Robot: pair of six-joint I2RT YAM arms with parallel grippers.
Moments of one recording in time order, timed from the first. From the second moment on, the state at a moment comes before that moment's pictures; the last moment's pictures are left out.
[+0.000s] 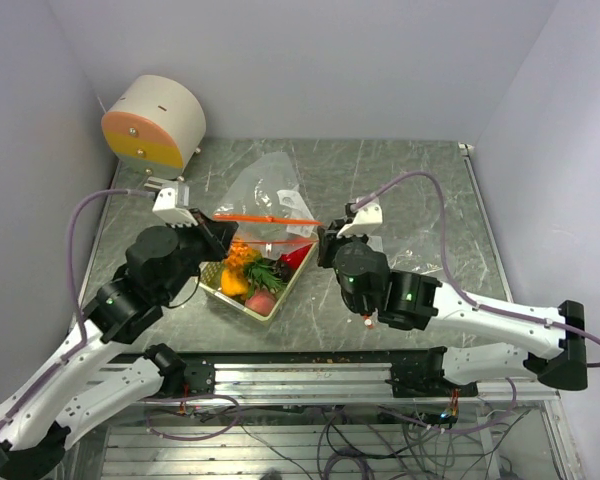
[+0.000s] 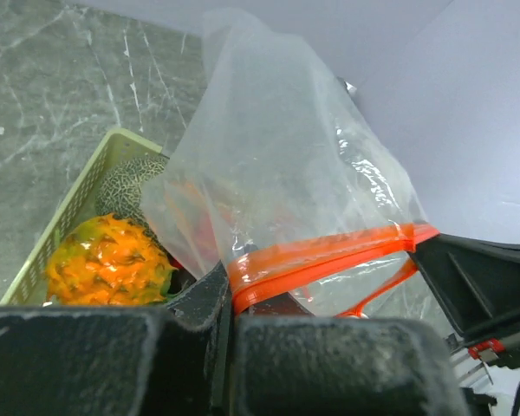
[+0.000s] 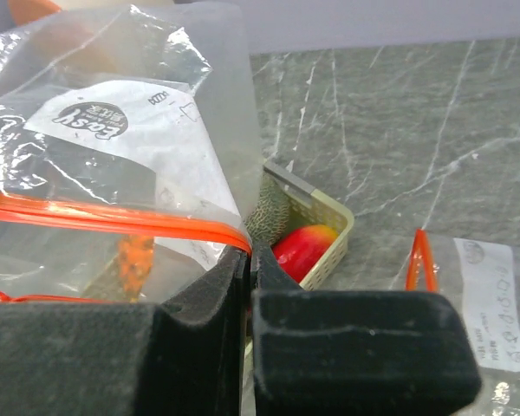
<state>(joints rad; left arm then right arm) -0.70 0.71 0.90 -0.36 -0.31 -0.62 1.24 1.15 1.04 -0.13 0.98 0.43</state>
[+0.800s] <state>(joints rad) -0.72 0.77 1.17 -0.93 -0.71 -0.55 1.20 1.47 1.07 0.16 0.73 0.40</state>
